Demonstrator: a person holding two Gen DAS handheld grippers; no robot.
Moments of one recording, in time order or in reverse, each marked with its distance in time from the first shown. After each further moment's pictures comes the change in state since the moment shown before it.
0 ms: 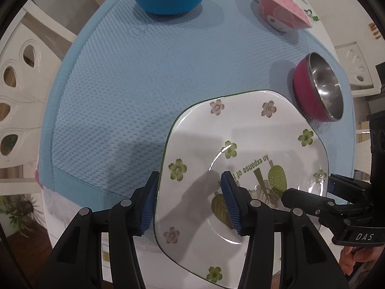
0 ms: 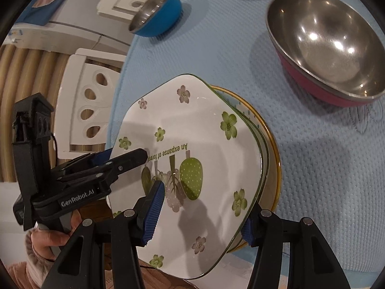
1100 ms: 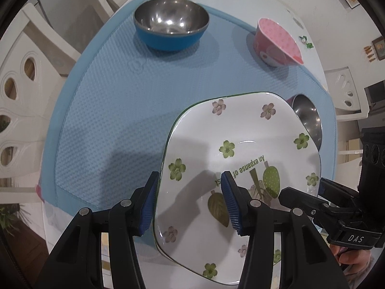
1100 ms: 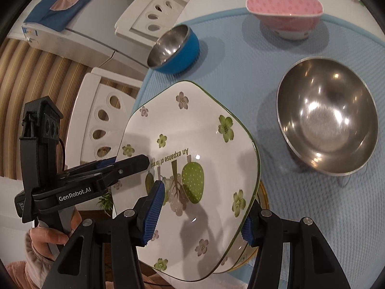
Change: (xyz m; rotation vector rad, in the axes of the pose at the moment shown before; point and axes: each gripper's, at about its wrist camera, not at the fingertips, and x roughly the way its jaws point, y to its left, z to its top) left arm -0.035 0.013 0.028 -0.057 -0.074 -0.088; right arm -0.043 0.012 0.018 -0.088 -0.123 0.022
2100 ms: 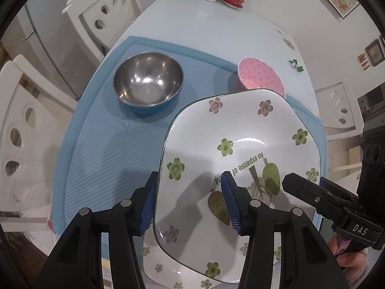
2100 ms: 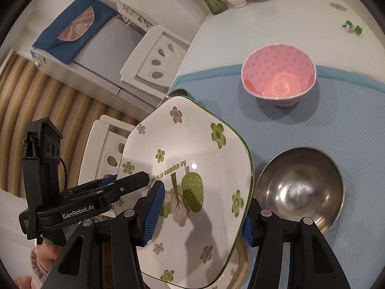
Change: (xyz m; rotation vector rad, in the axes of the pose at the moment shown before) left arm -0.039 -0.035 0.053 0.019 -0.130 0.003; right arm -0.056 -0.004 0.061 0.002 -0.201 0.018
